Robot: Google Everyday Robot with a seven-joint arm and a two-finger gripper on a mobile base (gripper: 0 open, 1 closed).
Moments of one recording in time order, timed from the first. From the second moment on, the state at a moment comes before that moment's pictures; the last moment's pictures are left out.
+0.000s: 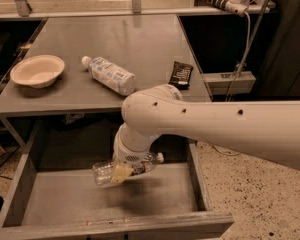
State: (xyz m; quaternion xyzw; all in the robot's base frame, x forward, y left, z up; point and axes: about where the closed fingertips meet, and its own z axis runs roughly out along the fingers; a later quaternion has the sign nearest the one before) arm 0.466 0.083 0.685 -0.72 0.66 0.11 0.17
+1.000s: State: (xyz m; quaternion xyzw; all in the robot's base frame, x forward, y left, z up) arm 0.493 0.026 0.786 -0.69 0.70 -0.01 0.16
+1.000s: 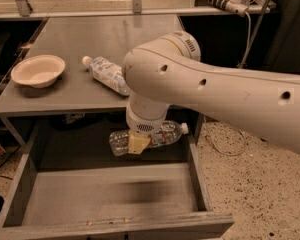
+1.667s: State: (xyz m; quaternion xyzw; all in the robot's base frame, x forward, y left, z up) arm 0.512 0.010 0.804 -0.68 0.71 -0.03 0.16
